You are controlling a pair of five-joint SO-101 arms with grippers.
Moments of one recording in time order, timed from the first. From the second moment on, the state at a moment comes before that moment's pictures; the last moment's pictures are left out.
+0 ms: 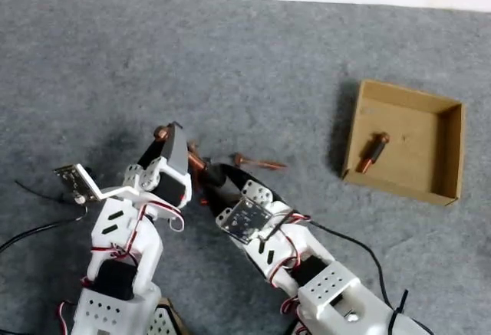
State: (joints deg) left arm 8.7 -103.2 96.0 16.9 46.5; right arm -45.1 -54.0 94.9 -24.8 25.8
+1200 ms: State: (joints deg) left arm 15.2 -104.2 95.4 30.2 41.5; right arm -44.3 -53.9 94.9 -25.8 25.7
